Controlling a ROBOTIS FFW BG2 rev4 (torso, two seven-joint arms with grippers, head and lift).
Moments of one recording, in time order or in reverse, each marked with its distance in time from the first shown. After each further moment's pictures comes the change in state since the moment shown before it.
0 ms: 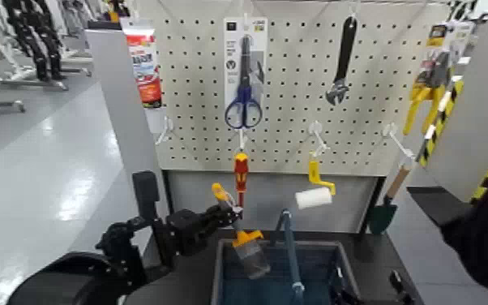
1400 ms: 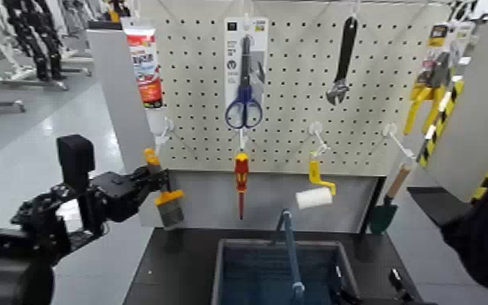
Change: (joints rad) left arm 0.034 0.005 0.259 -0.184 -0.424 -0.003 -0.015; right arm 0.008 0.003 0.000 -0.032 0.016 0.040 0.001
